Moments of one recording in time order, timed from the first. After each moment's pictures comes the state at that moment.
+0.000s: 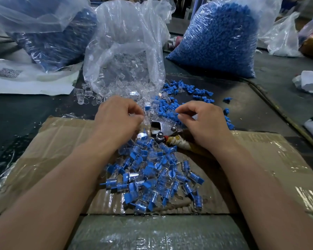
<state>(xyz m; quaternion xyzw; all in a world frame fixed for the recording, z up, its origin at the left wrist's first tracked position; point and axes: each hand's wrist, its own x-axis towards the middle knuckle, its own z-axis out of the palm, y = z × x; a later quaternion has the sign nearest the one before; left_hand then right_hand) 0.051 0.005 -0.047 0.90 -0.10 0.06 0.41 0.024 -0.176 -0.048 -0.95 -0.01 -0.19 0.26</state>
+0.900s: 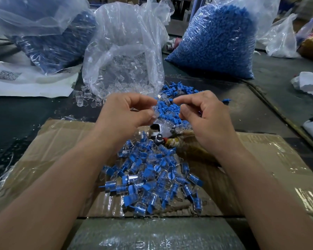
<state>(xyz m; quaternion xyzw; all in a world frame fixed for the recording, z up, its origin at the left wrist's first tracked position) 0.042 0.001 -0.033 0.75 -0.13 -0.04 0.65 0.007 -0.163 -0.030 -0.89 -0.05 -0.23 0.39</state>
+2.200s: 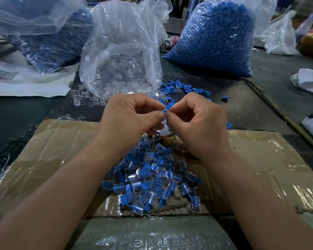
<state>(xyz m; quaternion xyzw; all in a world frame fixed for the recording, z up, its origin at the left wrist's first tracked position) 0.024 -0.008 -0.026 0.73 -0.18 -0.01 0.66 -0.004 -0.144 -0.031 -0.87 -0.08 -0.29 0.40</state>
